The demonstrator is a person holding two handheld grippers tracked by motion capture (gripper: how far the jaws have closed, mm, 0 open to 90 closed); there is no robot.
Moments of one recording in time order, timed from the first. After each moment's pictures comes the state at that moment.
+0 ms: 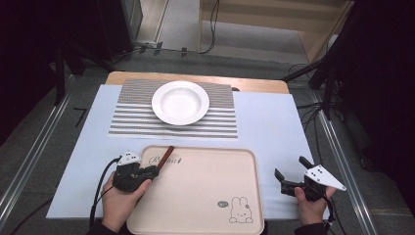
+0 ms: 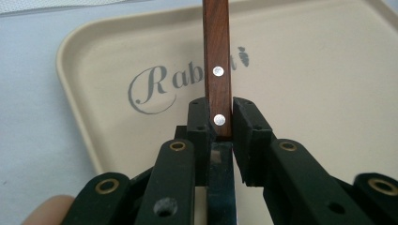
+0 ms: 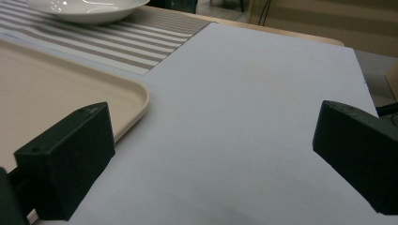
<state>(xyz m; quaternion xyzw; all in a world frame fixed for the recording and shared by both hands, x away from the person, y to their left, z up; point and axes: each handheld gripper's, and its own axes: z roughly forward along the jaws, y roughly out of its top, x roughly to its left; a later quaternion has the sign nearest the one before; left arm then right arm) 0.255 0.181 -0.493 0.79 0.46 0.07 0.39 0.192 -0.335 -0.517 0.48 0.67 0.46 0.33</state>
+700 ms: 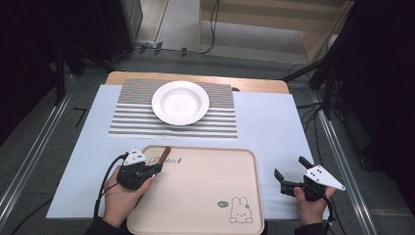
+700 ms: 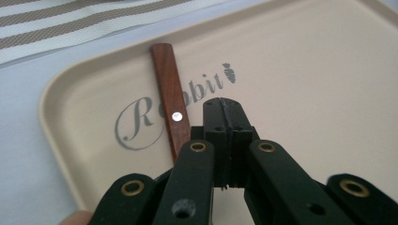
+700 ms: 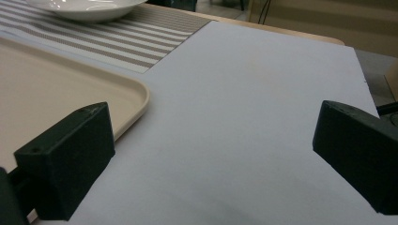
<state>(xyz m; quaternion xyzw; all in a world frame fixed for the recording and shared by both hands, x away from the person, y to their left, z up) 0.263 0.166 -0.489 0.82 0.40 0.10 0.39 0.192 -0.334 -0.518 0.48 0.68 0.45 0.33</state>
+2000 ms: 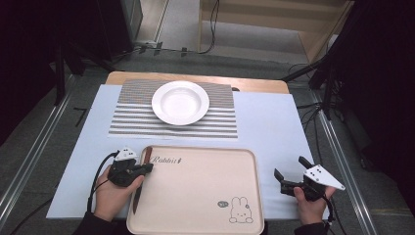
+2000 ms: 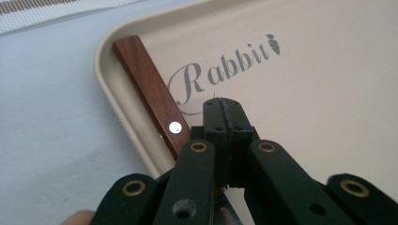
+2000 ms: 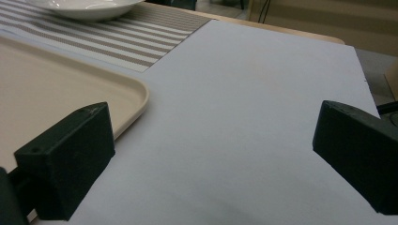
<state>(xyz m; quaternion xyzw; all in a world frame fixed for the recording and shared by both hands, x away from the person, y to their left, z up) 0.273 0.198 -0.497 0.82 0.42 0.08 0.38 0.193 -0.334 -0.518 0.48 0.68 0.45 0.33</state>
